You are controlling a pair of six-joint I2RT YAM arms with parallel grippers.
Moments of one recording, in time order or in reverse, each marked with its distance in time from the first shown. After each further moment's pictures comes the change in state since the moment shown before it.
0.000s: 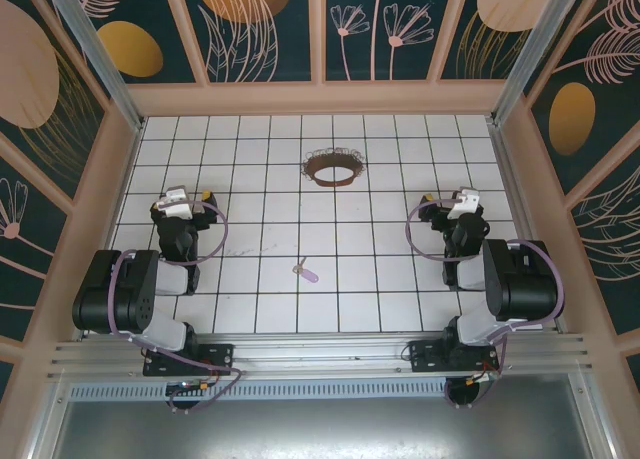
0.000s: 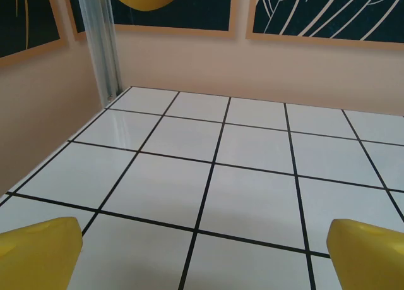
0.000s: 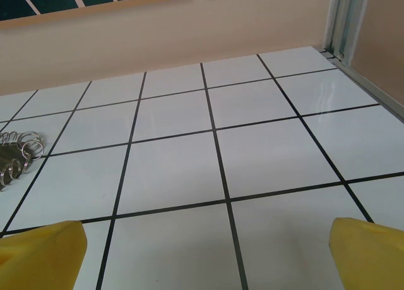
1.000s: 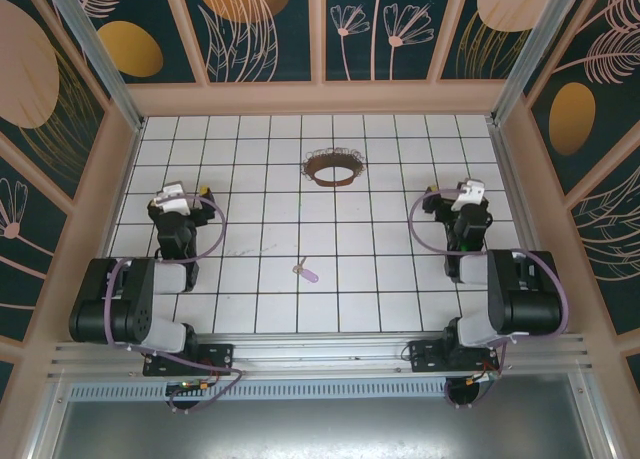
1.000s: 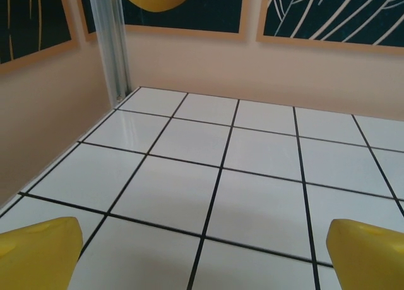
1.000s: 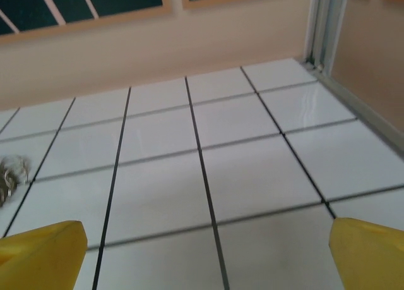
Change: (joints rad) left arm 0.000 -0.075 0.057 -0.146 -0.037 -0.015; right arm -0.003 -0.102 0.097 -0.197 0.058 0.016
